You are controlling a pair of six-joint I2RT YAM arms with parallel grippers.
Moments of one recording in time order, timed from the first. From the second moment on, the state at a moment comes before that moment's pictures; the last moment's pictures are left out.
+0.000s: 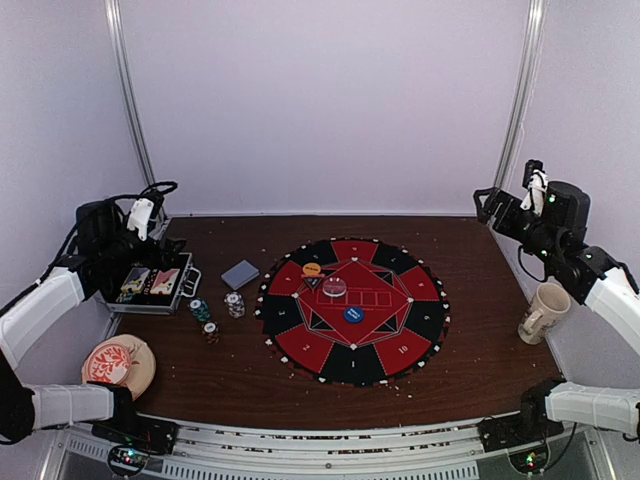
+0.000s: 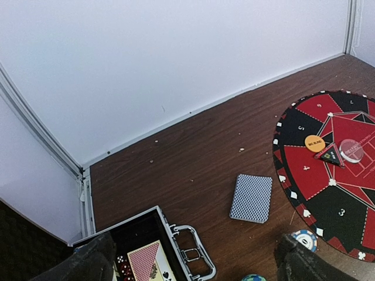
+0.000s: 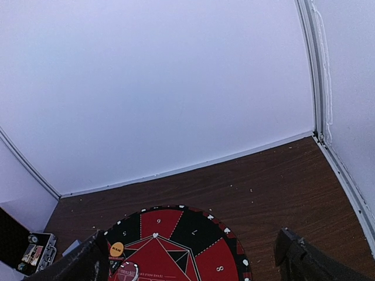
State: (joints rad) left arm -0.05 1.04 0.76 -0.11 0.28 0.33; right arm 0.27 0.90 0.86 -0.12 0.14 0.42
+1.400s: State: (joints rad) left arm -0.06 1.13 0.87 -0.39 0.45 0.63; right arm 0.71 1.23 0.87 -0.20 0.45 0.43
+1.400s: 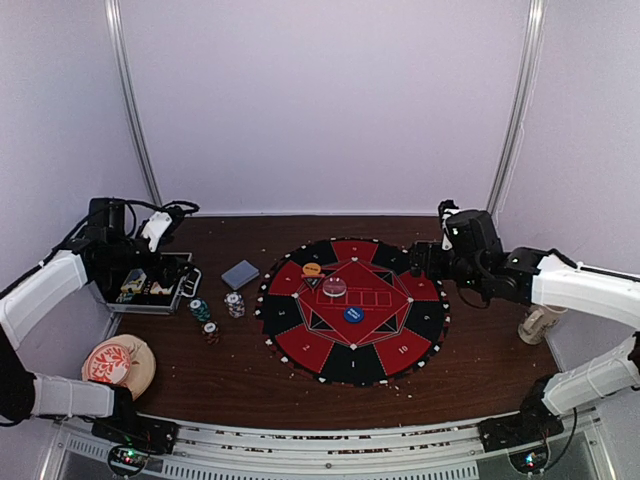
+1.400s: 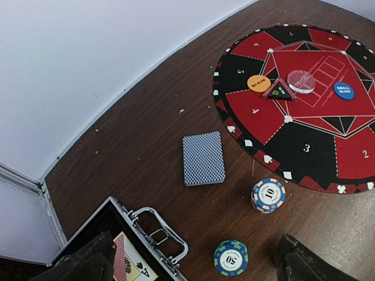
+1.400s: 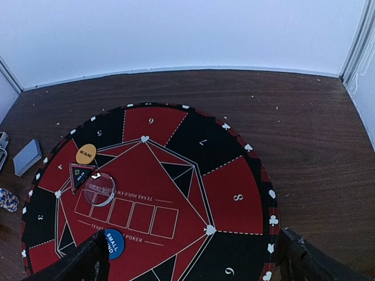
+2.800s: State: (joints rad) left arm -0.18 1.36 0.89 -0.41 0.54 0.68; right arm 0.80 1.54 0.93 -0.16 0.52 0.46
